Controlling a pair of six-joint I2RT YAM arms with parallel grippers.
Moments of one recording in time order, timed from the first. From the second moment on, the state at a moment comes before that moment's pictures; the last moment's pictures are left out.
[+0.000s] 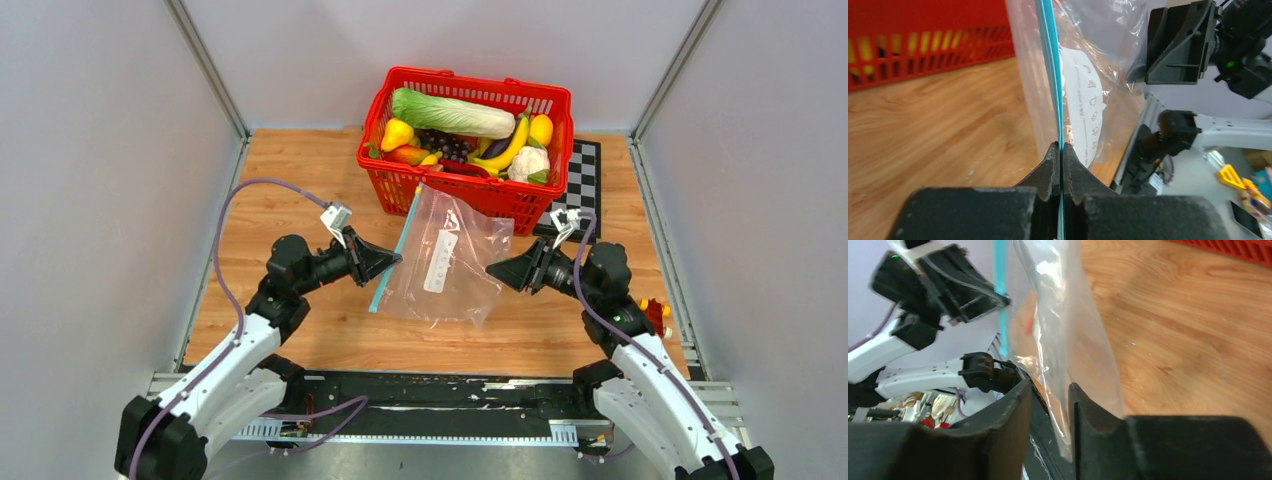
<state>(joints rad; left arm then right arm) -0.43 0.86 0.44 0.38 0.67 -0.55 0.33 0.67 0.45 0.14 -0.70 0.74</state>
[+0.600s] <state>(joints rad) -0.69 0.83 0.72 -0.26 0.15 -0.28 0.48 0.85 0.80 -0.28 -0.38 0.60</state>
